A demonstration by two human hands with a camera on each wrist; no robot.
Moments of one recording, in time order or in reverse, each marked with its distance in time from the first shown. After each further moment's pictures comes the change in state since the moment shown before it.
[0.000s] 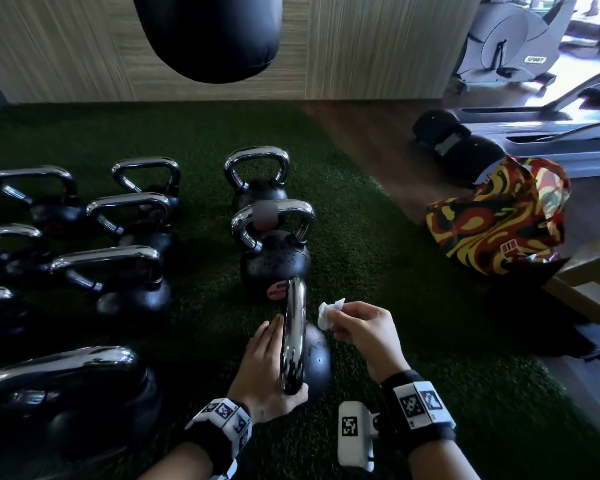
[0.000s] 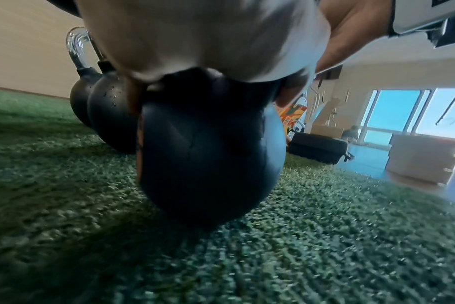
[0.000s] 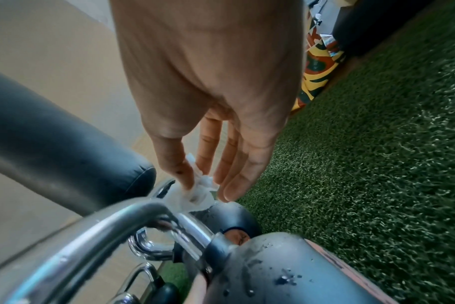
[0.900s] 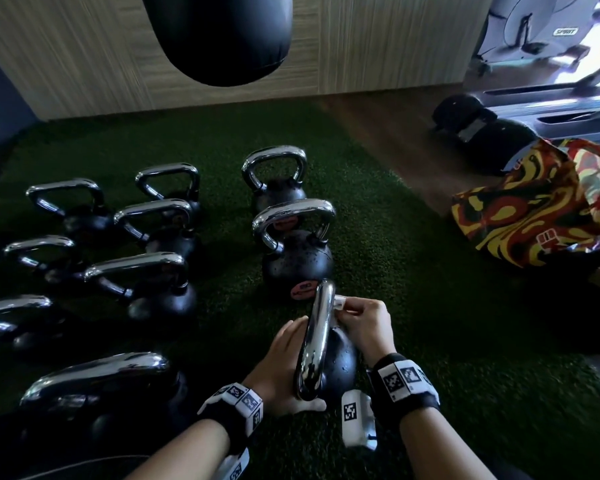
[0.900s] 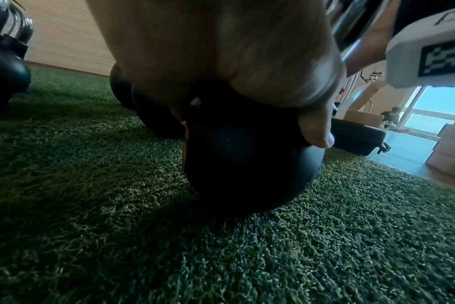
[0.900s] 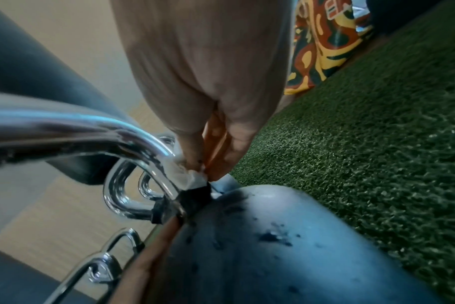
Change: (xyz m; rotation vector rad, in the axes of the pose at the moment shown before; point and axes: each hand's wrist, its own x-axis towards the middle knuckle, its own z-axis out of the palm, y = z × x) left_hand 0.011 -0.026 -0.026 -0.075 -0.269 0.107; right_hand 0.039 0.033 0.044 -0.249 0.045 -0.157
